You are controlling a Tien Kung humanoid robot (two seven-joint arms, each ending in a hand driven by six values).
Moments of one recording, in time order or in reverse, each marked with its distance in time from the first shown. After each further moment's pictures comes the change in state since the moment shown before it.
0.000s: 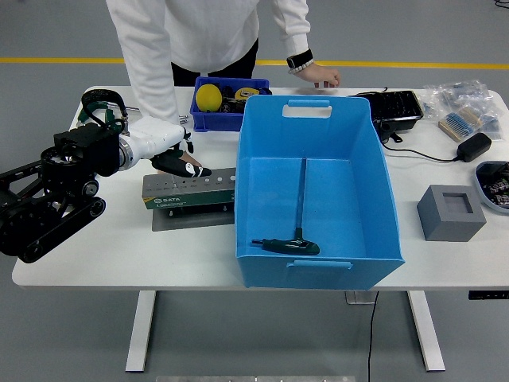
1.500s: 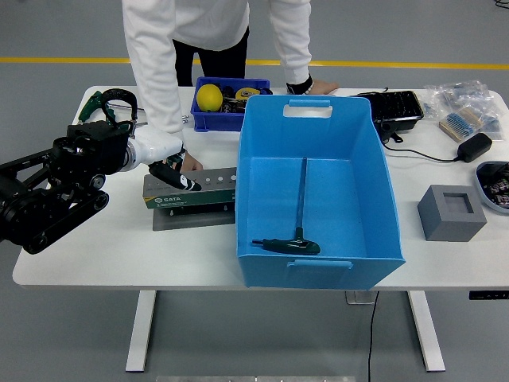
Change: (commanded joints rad) left arm -0.061 -0.021 0.059 0.064 0.018 -0.154 0.031; right arm 0.003 -0.001 0.001 0.001 -0.004 0.000 -0.001
